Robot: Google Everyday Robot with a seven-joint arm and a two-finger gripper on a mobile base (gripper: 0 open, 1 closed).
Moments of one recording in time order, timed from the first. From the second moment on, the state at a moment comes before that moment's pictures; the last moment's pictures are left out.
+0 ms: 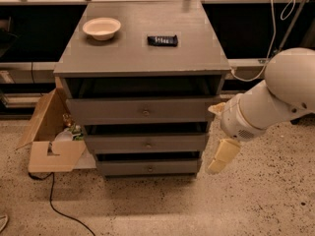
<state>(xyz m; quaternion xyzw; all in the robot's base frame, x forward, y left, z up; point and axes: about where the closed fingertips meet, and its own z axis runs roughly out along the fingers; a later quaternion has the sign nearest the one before) 0.463 -0.139 0.785 -0.62 0.75 0.08 0.22</state>
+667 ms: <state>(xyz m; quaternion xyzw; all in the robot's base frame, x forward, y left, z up) 0.469 -0.124 0.743 -0.63 0.74 0.12 0.22</state>
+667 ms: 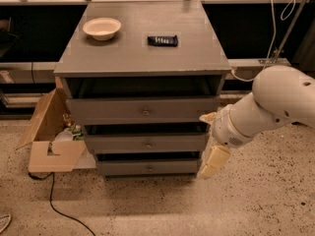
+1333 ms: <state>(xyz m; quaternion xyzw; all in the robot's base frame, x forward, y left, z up) 0.496 -0.056 0.596 -0.66 0.68 0.17 0.27</state>
